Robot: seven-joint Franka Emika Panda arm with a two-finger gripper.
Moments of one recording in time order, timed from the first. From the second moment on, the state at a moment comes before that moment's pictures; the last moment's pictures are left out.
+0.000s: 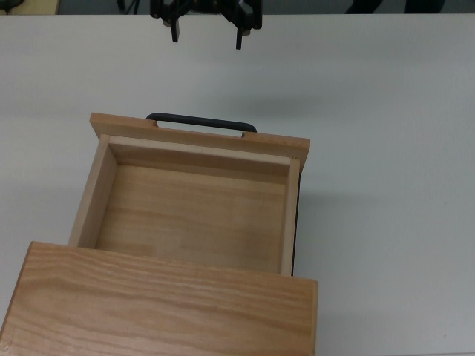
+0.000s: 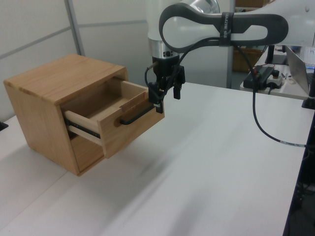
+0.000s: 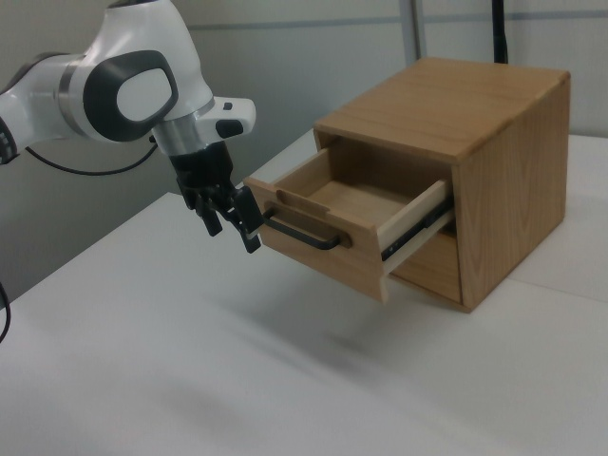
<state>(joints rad) 0.11 0.06 0.01 -1.51 -0.04 1.62 0.18</state>
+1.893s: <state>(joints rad) 0.05 0.33 0.03 -1.45 -0.04 1.97 0.18</state>
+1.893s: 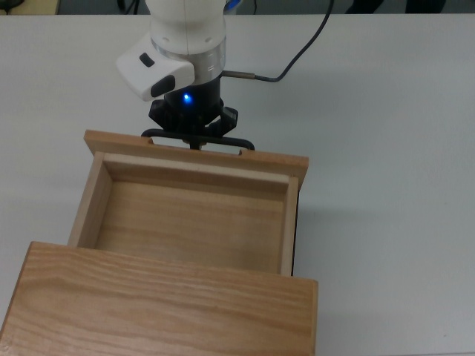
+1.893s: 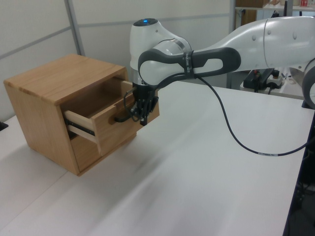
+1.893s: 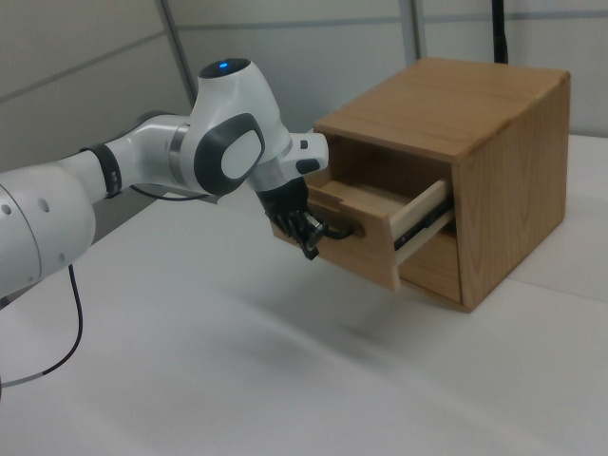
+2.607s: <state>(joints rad) 0.05 0.41 0.03 -1.44 -0.05 2.43 0.10</state>
